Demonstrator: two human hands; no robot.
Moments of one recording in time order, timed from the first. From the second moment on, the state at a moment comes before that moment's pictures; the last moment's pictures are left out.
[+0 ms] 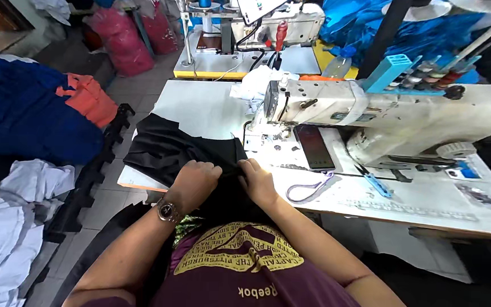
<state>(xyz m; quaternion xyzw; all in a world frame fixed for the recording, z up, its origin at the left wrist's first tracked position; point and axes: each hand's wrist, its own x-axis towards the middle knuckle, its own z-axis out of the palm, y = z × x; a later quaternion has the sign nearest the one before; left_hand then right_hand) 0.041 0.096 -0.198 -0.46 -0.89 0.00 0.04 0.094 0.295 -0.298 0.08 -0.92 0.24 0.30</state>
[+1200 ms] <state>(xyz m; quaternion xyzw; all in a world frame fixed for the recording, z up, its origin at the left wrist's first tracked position) -0.057 0.227 -0.230 -0.38 -0.91 -0.12 -0.10 0.100 0.330 -0.289 -0.14 -0.92 0.35 0.12</state>
